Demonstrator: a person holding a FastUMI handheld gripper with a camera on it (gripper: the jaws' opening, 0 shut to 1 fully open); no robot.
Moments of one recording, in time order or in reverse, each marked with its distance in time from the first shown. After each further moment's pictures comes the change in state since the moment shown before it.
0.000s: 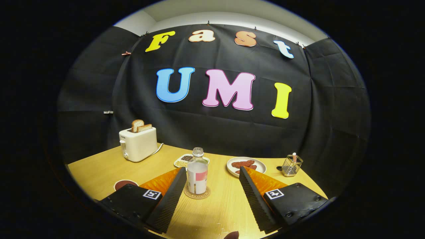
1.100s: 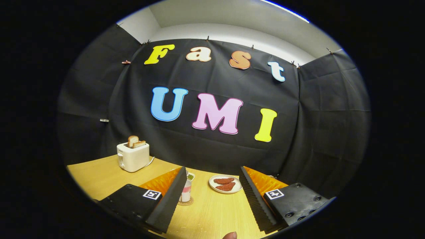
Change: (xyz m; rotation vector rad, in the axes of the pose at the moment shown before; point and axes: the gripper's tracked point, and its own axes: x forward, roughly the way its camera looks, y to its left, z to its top) arm -0.063 -0.035 0.081 -0.072 -0.117 -0.084
